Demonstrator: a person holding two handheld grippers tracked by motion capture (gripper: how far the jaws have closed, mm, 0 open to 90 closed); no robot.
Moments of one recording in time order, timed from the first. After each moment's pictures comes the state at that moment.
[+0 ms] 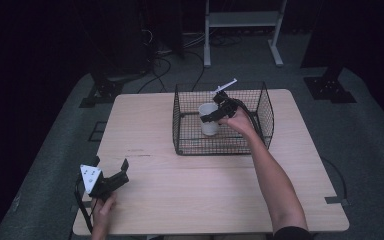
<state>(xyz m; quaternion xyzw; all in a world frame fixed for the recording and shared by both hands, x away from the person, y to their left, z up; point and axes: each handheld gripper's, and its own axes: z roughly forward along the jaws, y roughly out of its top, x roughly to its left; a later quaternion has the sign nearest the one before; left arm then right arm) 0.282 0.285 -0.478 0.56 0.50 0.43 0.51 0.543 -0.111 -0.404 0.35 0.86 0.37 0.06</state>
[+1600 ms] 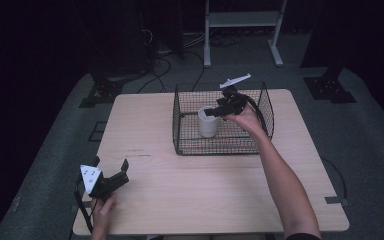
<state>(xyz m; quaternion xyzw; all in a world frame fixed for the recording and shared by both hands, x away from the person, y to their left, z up) 0.282 0.285 -0.478 0.56 0.50 0.43 0.51 0.522 -0.133 -0.369 0.34 0.83 0.44 0.08</state>
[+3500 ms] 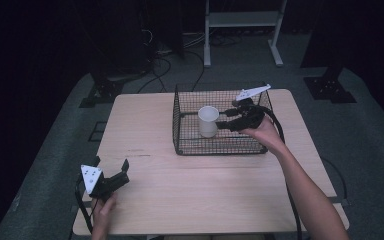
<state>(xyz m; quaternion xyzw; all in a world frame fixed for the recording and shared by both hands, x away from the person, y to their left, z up) 0.282 0.284 -0.478 0.56 0.49 0.43 0.51 0.456 -0.171 -0.355 0.28 0.84 0.46 0.06</state>
